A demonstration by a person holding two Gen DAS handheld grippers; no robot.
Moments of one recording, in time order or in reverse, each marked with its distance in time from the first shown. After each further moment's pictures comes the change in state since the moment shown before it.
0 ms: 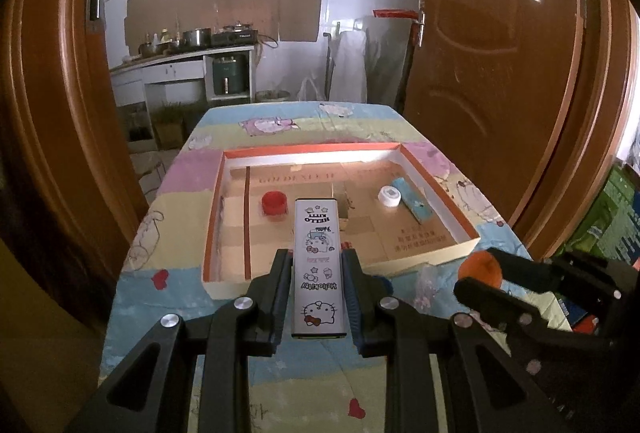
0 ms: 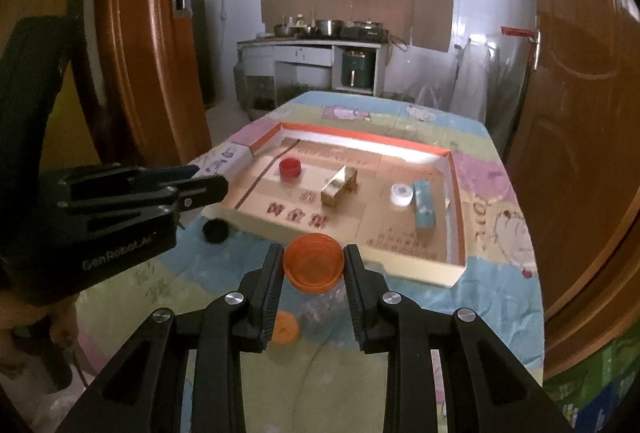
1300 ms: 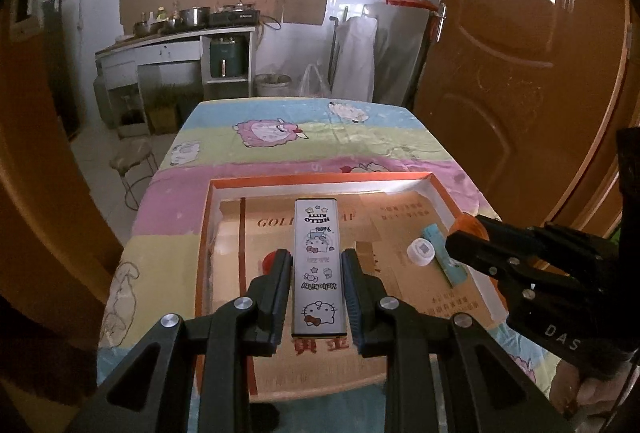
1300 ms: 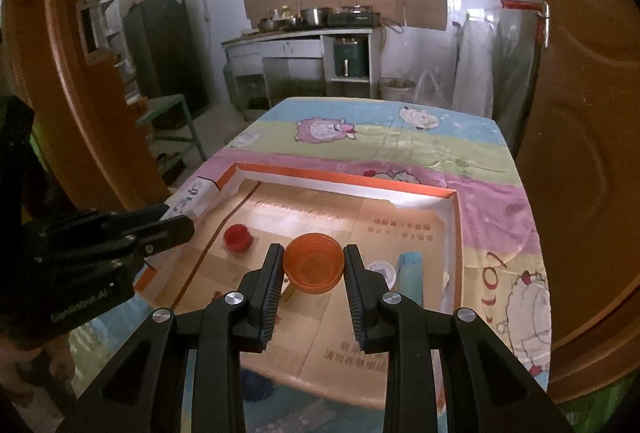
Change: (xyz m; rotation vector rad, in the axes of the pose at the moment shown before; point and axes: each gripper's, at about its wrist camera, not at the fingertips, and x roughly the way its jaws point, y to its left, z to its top) left arm 0.085 0.025 0.072 -0.044 0.079 -0.026; right arm 0.099 -0.072 0.090 0.094 0.063 0.047
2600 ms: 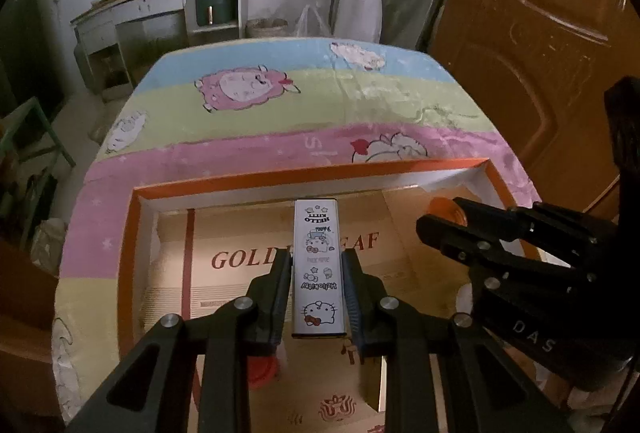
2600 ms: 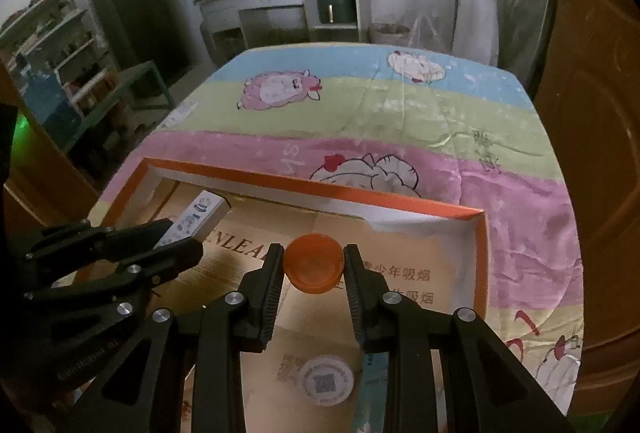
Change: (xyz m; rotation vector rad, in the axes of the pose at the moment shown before) left arm 0.131 -0.002 0.040 0.007 0.231 0.007; right arm 0.139 -0.061 0.043 0.051 0.209 -0.009
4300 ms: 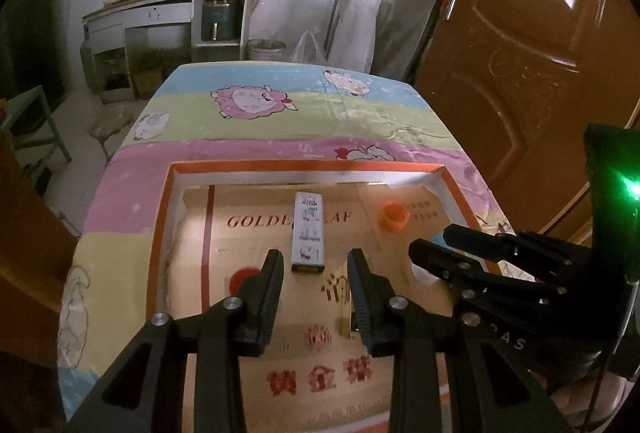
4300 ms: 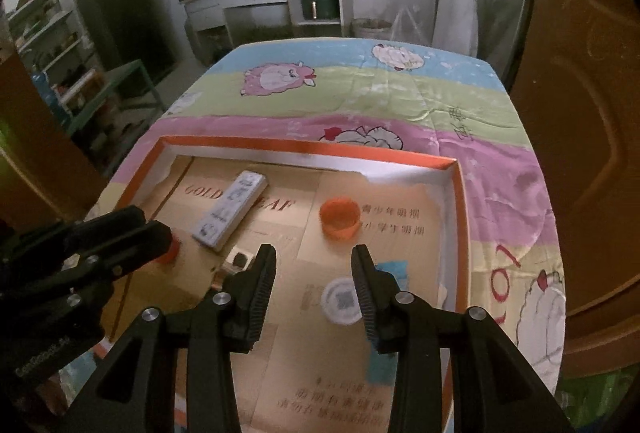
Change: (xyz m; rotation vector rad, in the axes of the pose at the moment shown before) left arm -0.068 0.005 -0.040 -0.063 -0.111 -0.066; right arm -0.045 0.024 -0.033 0.035 0.004 -0.063
